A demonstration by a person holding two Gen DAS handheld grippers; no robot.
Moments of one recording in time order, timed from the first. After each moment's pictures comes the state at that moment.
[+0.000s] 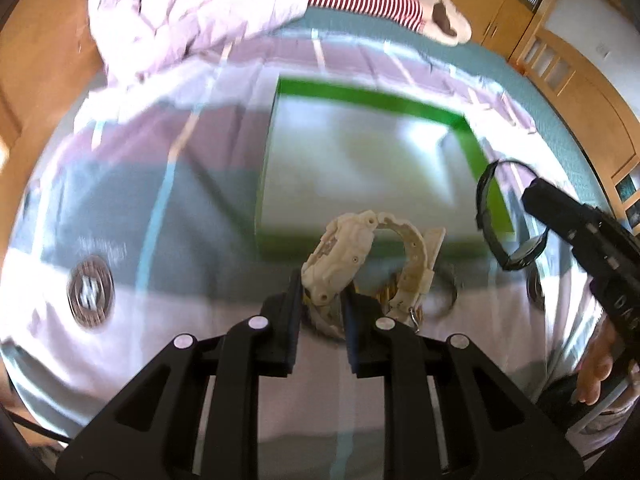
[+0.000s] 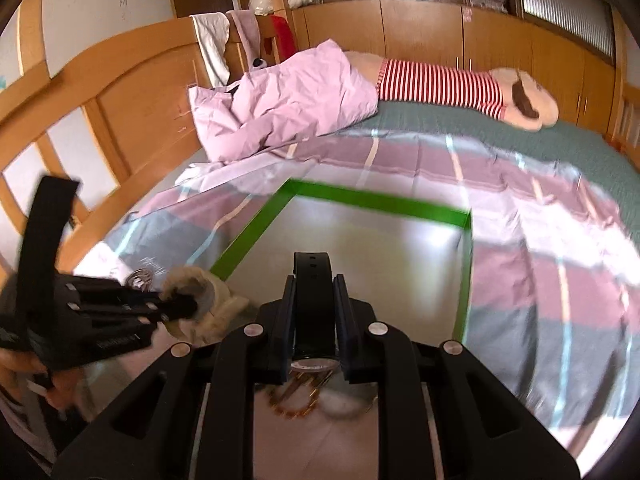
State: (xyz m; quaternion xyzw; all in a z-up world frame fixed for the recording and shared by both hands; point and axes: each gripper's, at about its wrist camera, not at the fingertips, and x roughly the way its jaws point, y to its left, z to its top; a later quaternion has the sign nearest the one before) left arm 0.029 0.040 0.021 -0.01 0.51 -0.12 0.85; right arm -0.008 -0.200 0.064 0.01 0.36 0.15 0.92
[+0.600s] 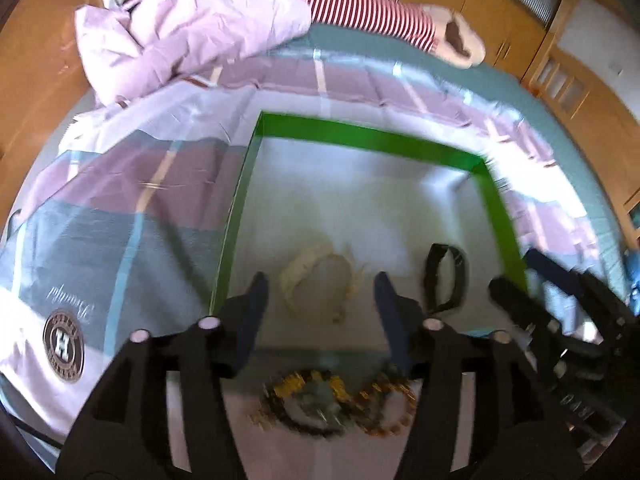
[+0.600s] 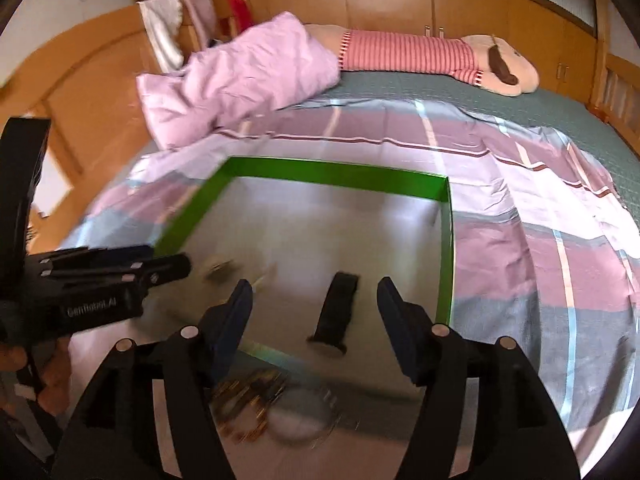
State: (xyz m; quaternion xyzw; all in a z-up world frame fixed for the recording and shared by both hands) left arm 0.070 0.010 0.009 -0.04 0.48 -0.10 0.87; right arm 0.016 -0.228 0.022 0.04 0.40 0.11 0.91
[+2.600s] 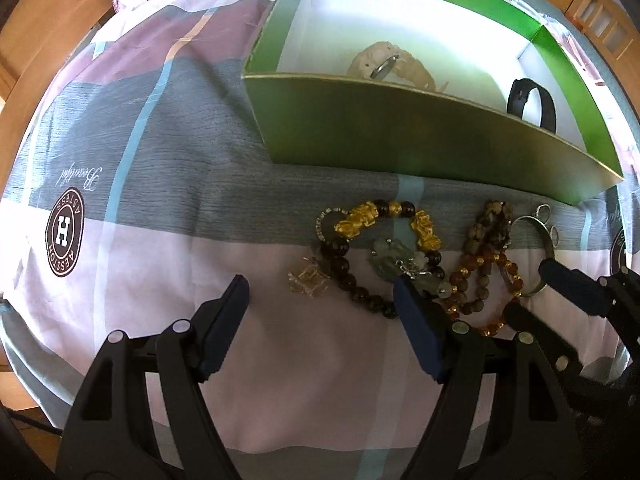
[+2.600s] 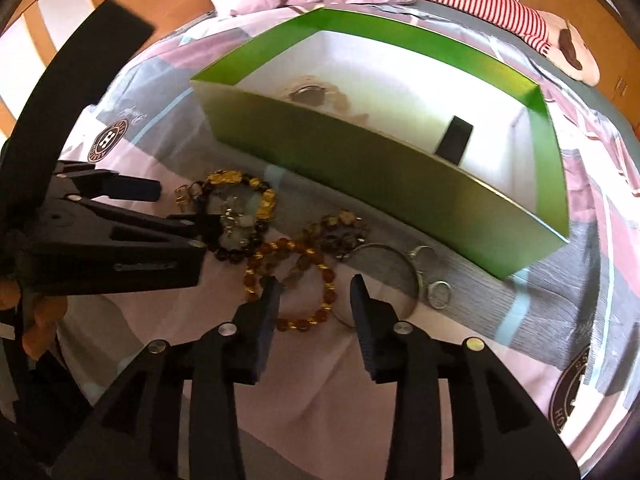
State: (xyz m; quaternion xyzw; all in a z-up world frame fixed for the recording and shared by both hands) left arm 0.032 0.023 -0.091 0.03 0.61 -0.03 0.79; right arm -0.035 -0.162 -0.057 -0.07 0.52 0.17 0.83
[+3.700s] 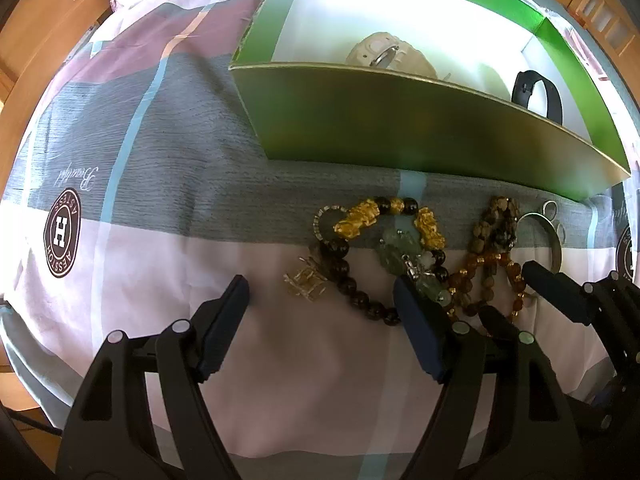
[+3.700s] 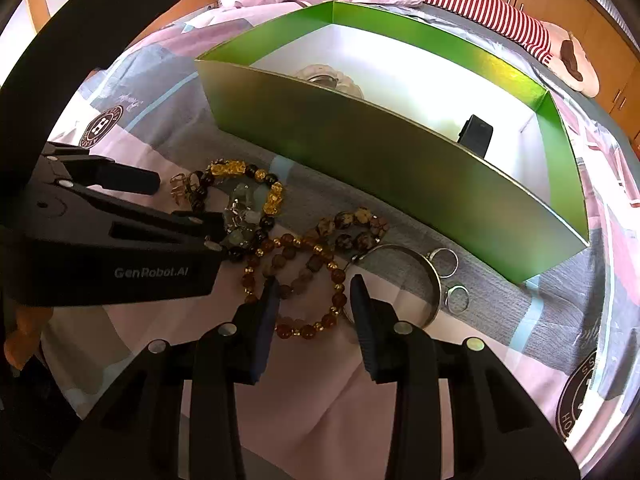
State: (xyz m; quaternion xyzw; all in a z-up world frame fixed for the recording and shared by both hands) left arm 0.037 0.020 -0.102 0.03 0.61 -0.03 0.79; right arm -0.037 -0.150 -0.073 -0.09 0.51 0.16 0.84
